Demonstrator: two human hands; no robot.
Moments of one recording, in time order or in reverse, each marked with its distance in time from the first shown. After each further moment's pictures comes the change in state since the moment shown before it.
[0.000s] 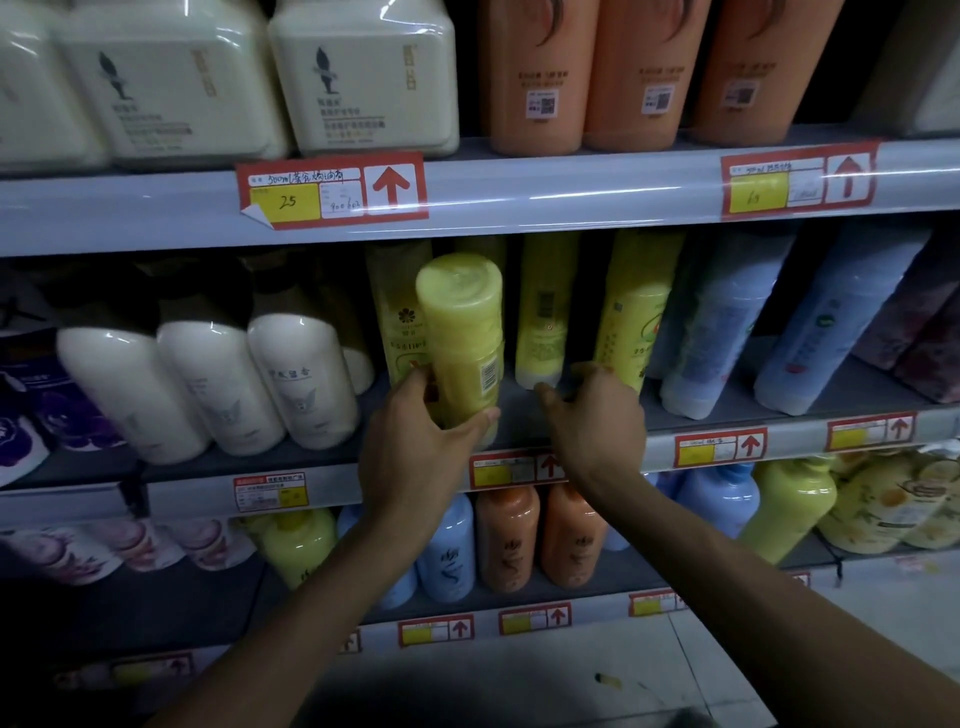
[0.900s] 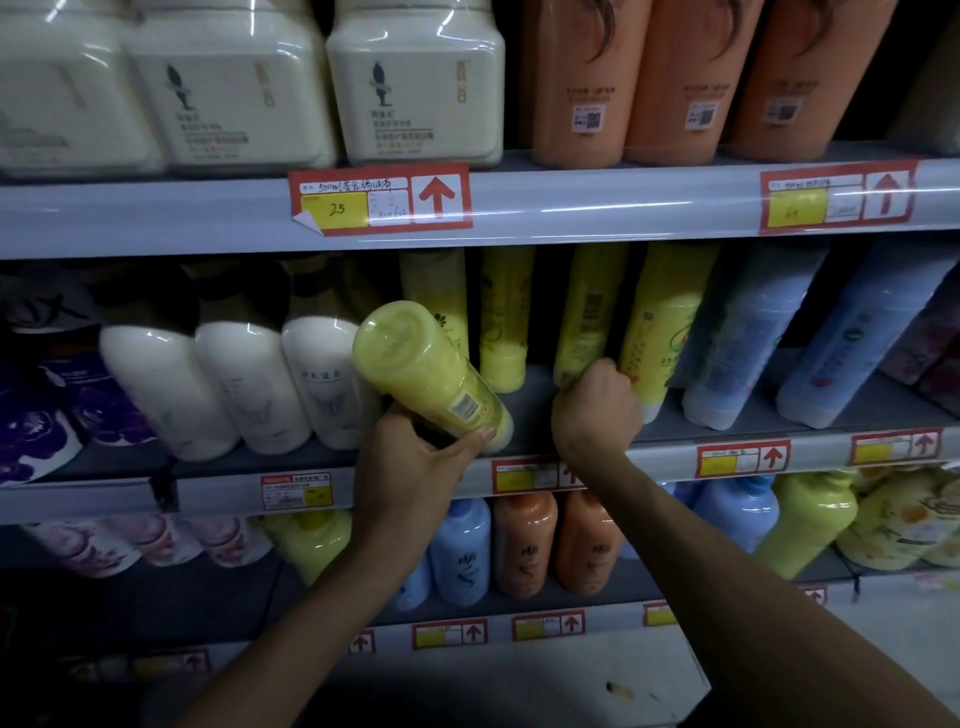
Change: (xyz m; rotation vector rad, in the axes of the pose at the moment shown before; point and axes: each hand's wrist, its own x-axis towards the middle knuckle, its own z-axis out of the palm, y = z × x) left_hand -0.005 -0.019 -0.026 -0.128 -0.037 -0.120; right_hand 0.023 -0.021 0.031 -0.159 0.037 0.124
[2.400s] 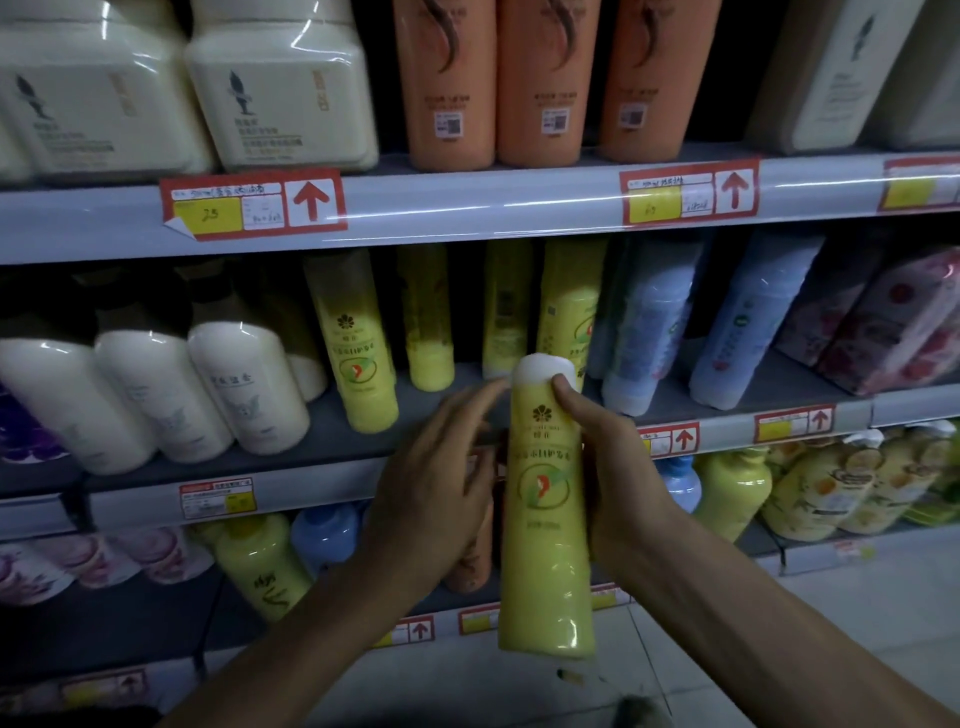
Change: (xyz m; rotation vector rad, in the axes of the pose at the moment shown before) left_hand -0.046 0.032 0.057 0.225 -0.165 0.680; right_hand -0.063 0.060 -0.128 1.305 -0.793 0.510
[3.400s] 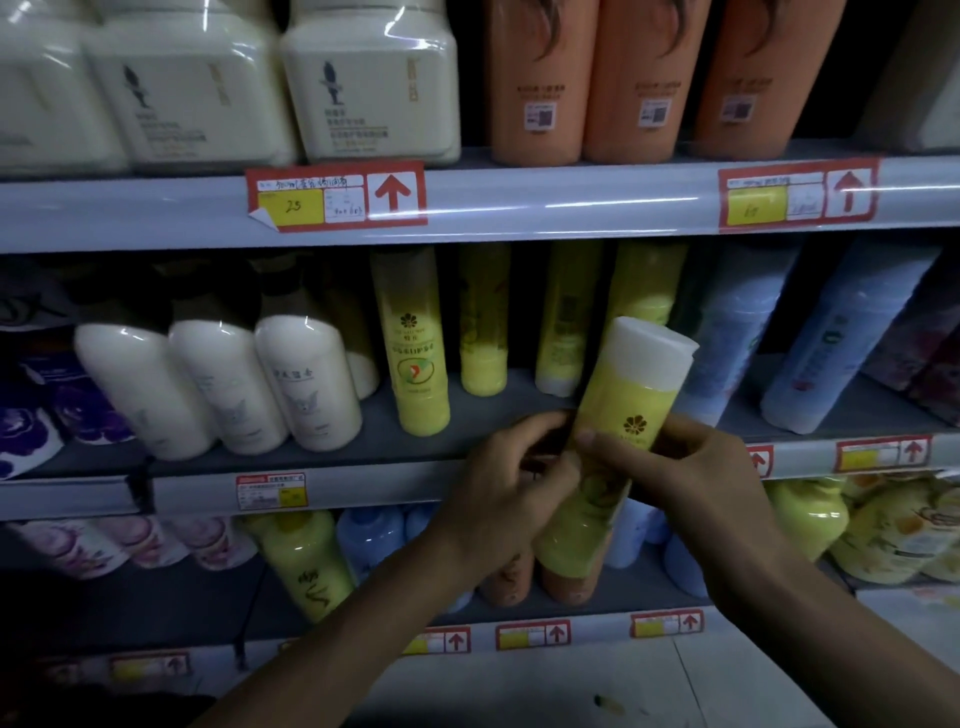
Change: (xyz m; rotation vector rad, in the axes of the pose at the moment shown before) left_hand 0.012 -0.003 -0.002 -0.584 -0.264 -0.375; right_hand -0.002 0.000 -0.012 -0.619 0.119 -0.501
